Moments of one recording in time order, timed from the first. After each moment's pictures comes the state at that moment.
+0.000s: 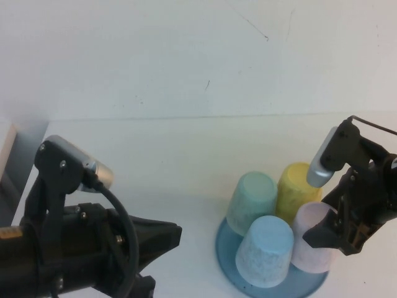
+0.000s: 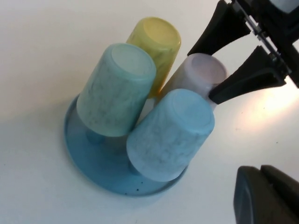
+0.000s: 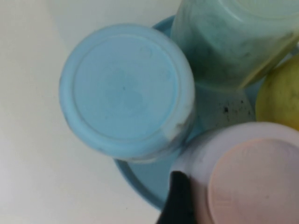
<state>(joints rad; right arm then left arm) 0.35 1.47 -0.93 0.52 0.77 -0.96 -0.49 0.93 -0.65 -1.02 0.59 0.77</state>
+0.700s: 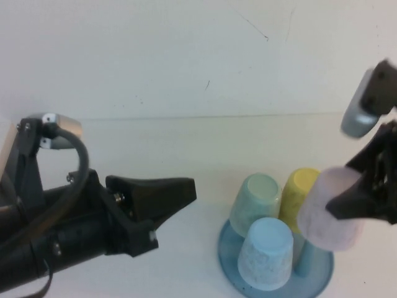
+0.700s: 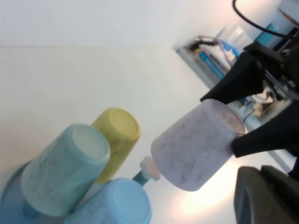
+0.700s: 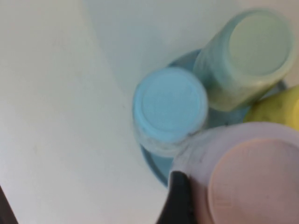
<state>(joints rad) 0.35 1.32 -1.16 0.45 1.11 -0.80 -0.49 0.93 -0.65 -1.48 0.53 0.93</state>
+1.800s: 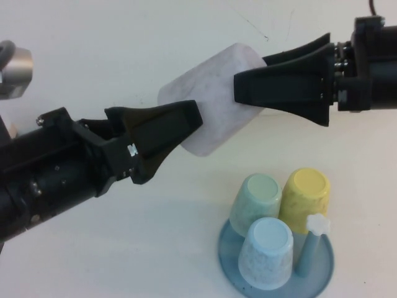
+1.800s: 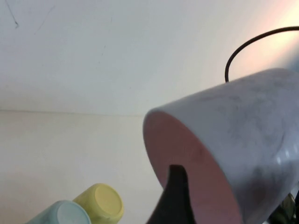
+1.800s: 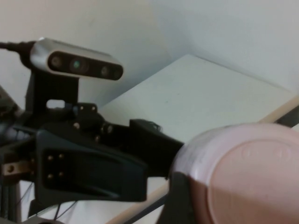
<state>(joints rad) 0.35 1.34 -1.19 1.42 0.98 -1.14 -0.49 0.93 -0.75 -1.69 0.43 0.95</state>
